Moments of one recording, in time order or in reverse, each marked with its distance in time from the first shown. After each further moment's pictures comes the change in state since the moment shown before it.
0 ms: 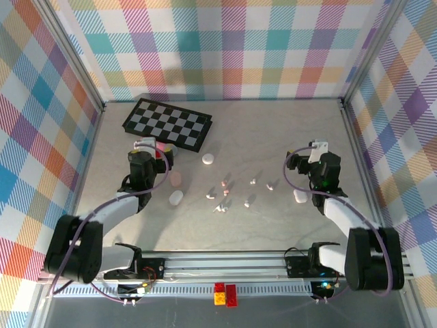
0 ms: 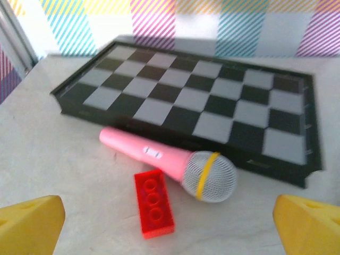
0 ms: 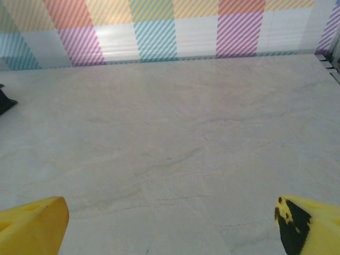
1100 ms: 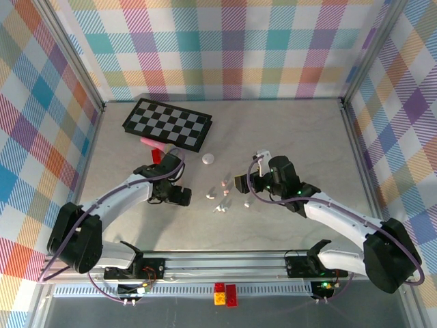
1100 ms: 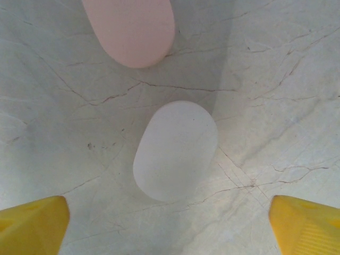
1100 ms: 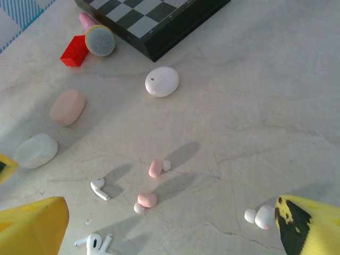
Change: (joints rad) left arm -0.238 0.132 0.323 -1.154 0.207 -0.195; right arm 0.615 0.025 0.183 -0.375 -0.006 0.196
